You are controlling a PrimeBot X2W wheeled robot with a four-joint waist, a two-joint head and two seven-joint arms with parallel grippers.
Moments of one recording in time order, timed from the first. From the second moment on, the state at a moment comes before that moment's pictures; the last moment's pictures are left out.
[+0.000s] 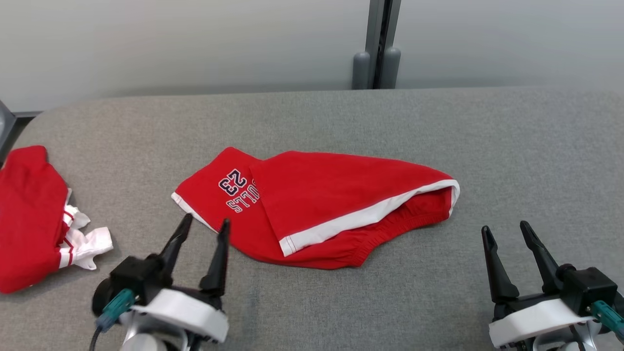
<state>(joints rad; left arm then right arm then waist) -0.08 0.21 -0.31 0.12 -0.44 0.03 -0.18 -0.04 -0.08 0.04 0.19 0.17 0.13 -0.24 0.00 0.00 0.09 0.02</state>
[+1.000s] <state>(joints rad) -0.26 0.15 -0.48 0.27 -0.46 -0.08 -0.02 -0.12 -0.06 0.06 0.21 0.18 0.13 -0.26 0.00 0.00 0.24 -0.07</state>
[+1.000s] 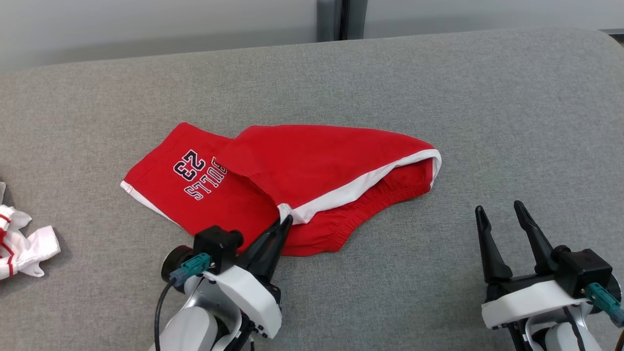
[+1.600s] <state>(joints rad) -0.20 0.23 -0.41 -0.01 -0.47 -0.01 -0.06 -0.12 -0.05 0.04 0.22 0.18 0.13 -0.26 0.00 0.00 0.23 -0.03</state>
